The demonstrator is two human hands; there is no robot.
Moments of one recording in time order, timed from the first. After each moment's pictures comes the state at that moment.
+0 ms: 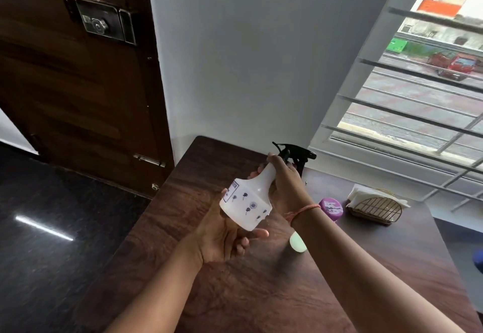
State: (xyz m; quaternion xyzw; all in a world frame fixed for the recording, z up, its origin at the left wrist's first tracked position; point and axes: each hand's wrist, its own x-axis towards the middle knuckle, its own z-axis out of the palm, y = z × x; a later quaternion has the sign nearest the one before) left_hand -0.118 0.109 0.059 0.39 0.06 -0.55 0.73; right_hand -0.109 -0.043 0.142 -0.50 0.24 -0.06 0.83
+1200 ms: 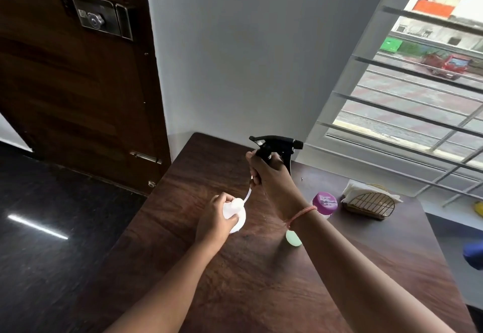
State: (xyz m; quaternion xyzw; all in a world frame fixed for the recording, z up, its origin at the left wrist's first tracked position) left_hand -0.113 0.090 0.007 0.88 -0.11 -0.02 0.47; right_hand -0.127 -0.028 0.151 -0.70 0.11 -0.07 0.70
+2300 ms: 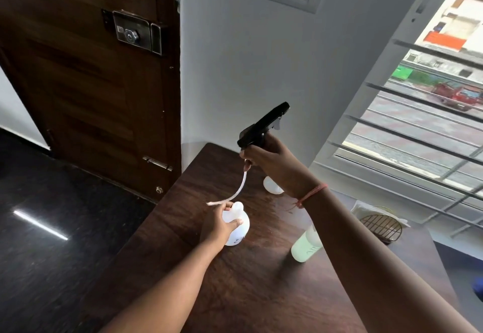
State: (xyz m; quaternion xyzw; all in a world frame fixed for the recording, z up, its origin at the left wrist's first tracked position) left_hand -0.101 0.101 0.001 0.84 0.00 -0.08 0.54; right_hand -0.115 0.004 0.231 -0.77 -0.08 0.00 0.63
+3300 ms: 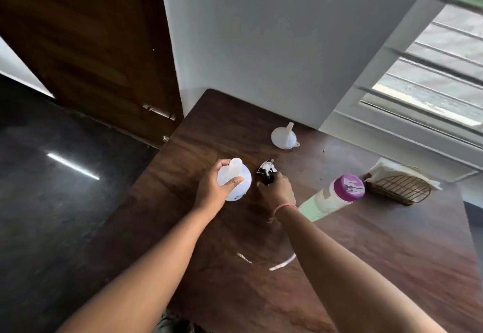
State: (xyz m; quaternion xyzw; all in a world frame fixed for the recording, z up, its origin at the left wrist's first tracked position) left_hand -0.097 0.094 -0.012 0.82 0.00 -0.05 0.57; right_hand -0.108 -0.071 -0.024 -0.89 0.29 0.09 0.33
